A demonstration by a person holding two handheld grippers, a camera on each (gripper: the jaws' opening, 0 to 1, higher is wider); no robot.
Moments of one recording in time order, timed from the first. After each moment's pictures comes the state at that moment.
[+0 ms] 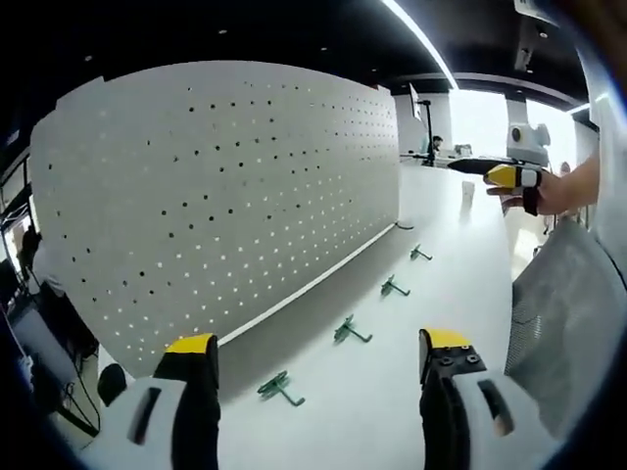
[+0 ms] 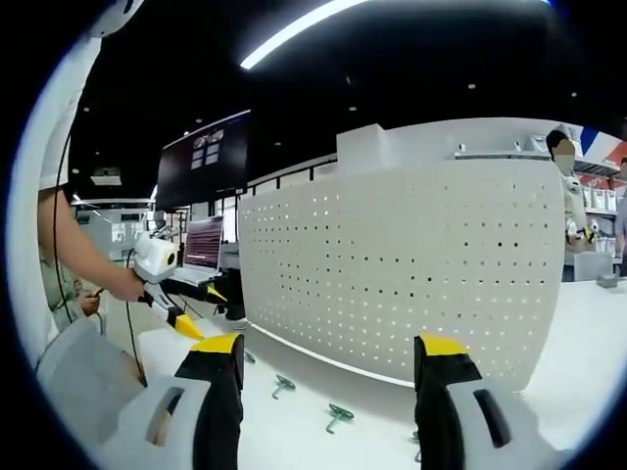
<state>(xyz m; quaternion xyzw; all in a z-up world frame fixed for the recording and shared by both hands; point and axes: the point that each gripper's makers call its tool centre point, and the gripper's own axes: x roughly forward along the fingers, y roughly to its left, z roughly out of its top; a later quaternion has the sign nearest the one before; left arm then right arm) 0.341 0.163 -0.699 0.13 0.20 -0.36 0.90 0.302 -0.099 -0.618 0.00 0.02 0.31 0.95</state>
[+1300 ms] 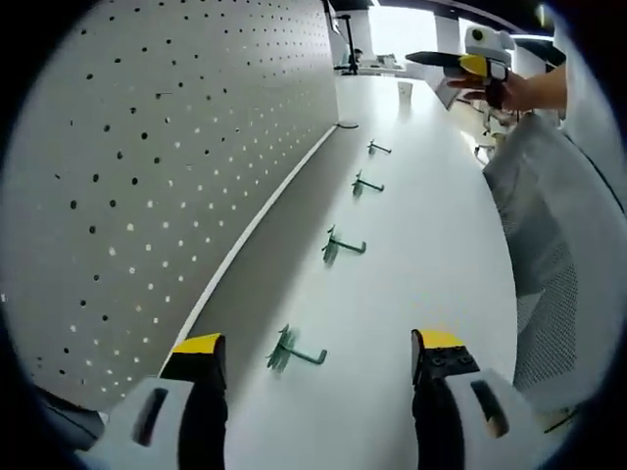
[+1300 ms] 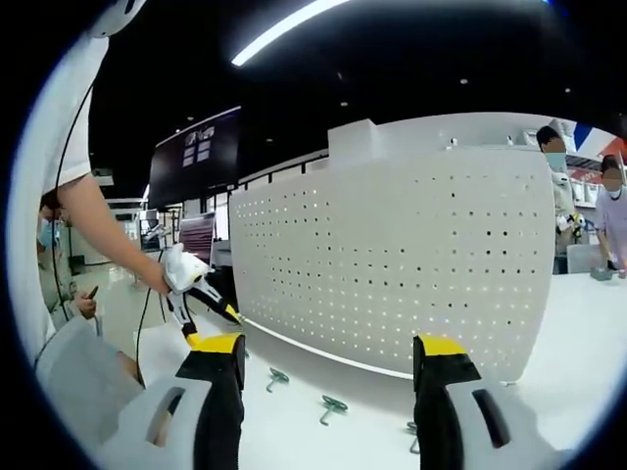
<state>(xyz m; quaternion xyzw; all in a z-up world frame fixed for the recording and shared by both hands) 0.363 0.177 -0.777 0.30 0.33 -0.48 0.75 0.303 -0.110 -0.628 0.01 0.03 0.29 0.96</state>
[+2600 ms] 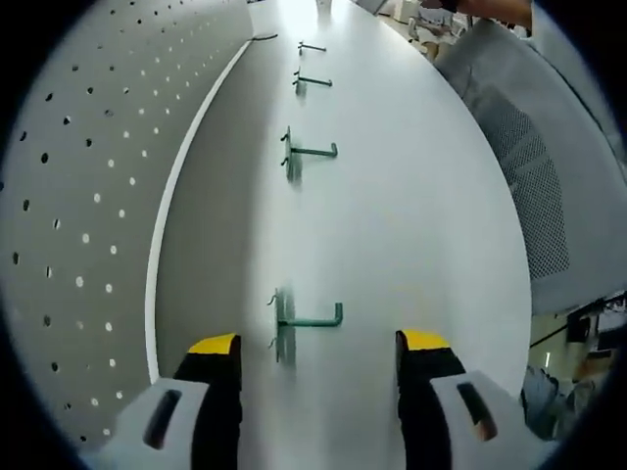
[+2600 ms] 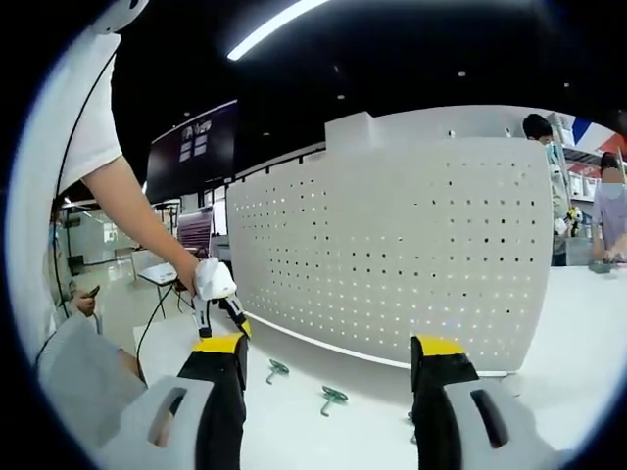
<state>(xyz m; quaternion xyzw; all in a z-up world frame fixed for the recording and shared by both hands) 0.372 0.195 -0.832 0.42 0.42 -0.56 0.57 0.300 -0.112 -0.638 0.01 0.05 0.29 0.96</state>
